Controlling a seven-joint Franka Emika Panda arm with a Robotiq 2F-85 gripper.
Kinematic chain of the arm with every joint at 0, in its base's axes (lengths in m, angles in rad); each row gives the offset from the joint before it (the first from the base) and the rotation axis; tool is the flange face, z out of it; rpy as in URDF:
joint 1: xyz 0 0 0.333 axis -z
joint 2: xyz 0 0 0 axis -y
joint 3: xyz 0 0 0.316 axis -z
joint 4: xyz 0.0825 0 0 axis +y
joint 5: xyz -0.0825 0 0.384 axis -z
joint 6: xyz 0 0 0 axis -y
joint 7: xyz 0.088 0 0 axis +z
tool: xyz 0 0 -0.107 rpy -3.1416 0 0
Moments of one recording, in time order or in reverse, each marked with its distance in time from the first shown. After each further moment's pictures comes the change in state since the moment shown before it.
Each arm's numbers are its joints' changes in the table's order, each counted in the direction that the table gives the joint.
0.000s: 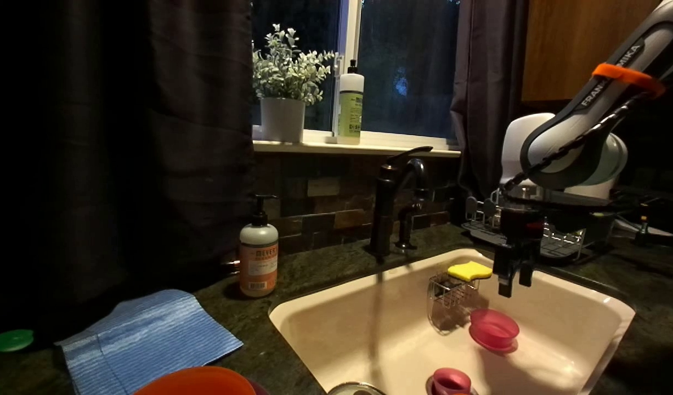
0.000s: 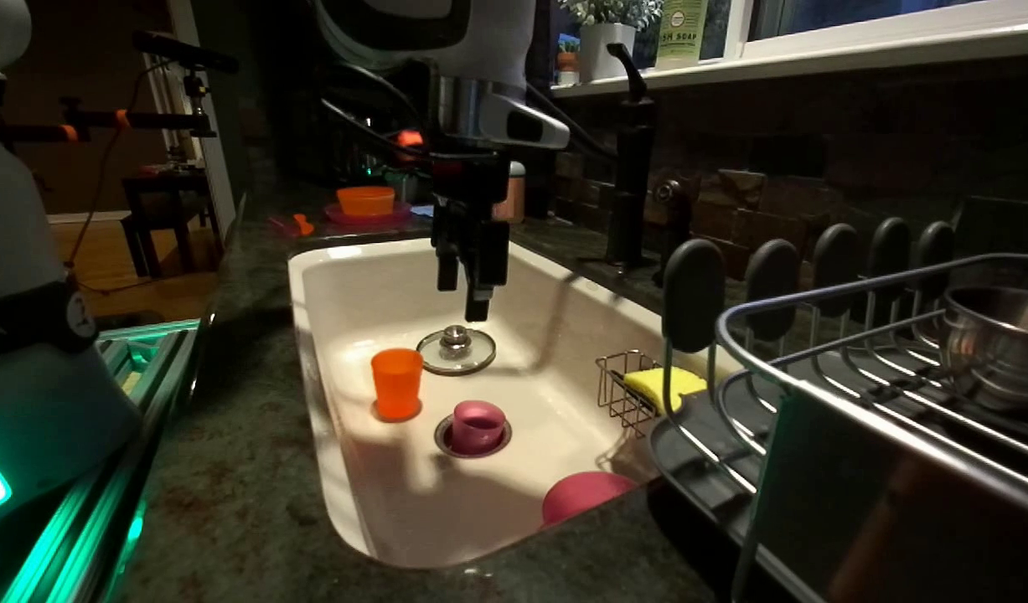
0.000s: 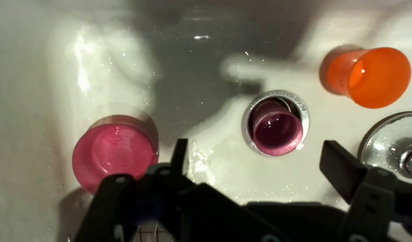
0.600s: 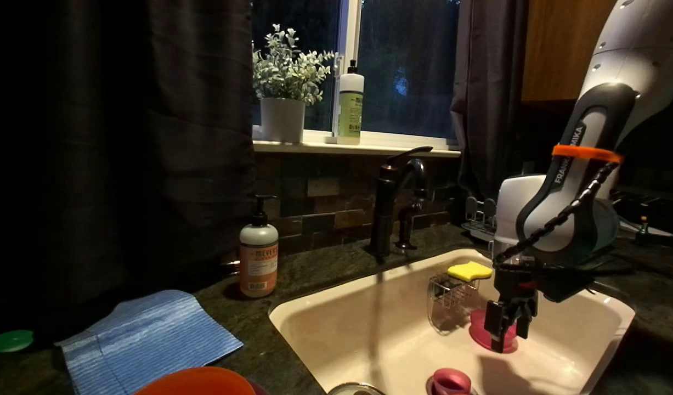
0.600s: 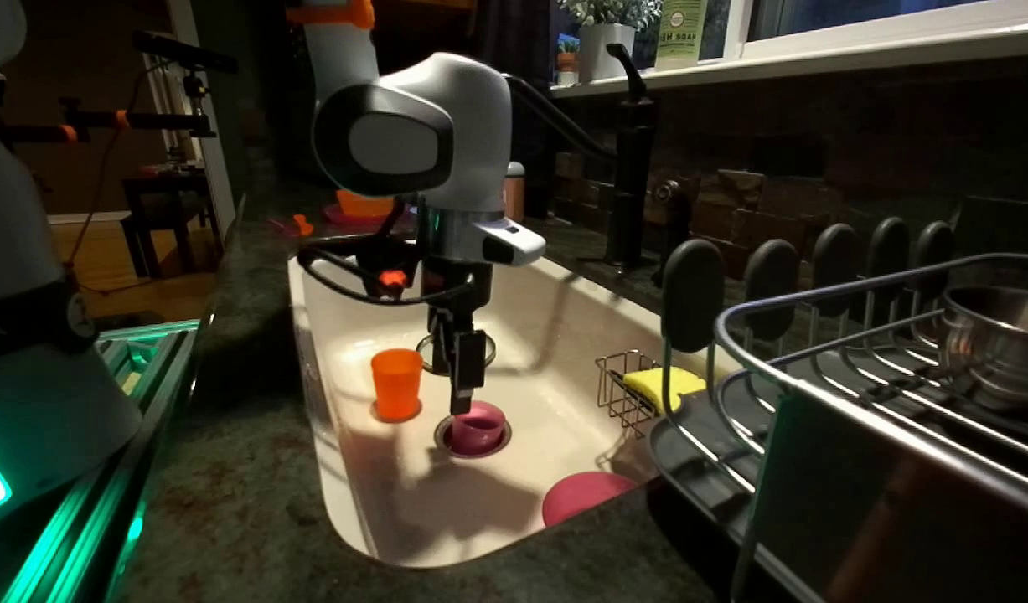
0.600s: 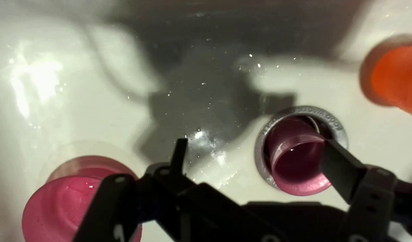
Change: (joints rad) arm -0.042 -0.379 0.008 0.004 0.013 0.398 -0.137
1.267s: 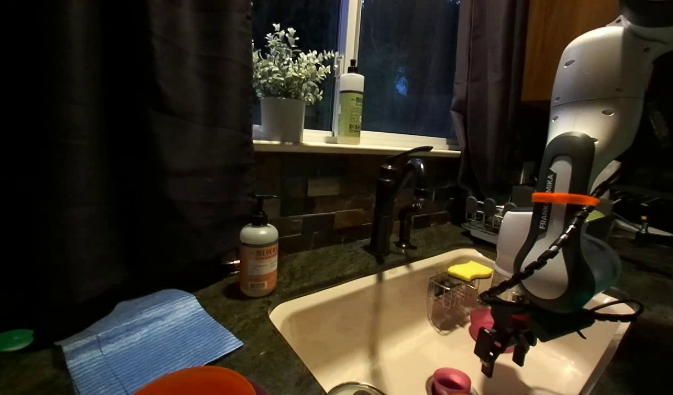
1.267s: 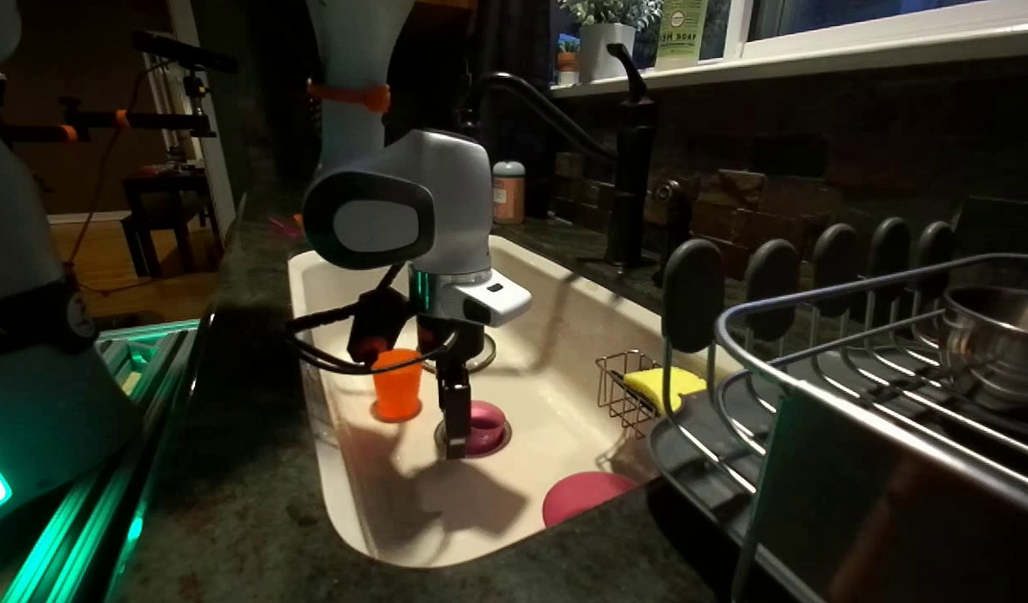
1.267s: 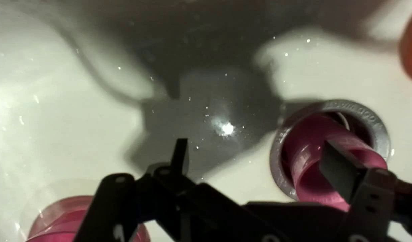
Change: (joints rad) arm -0.022 -0.231 -0.016 -0.043 -0.086 0.250 -0.099
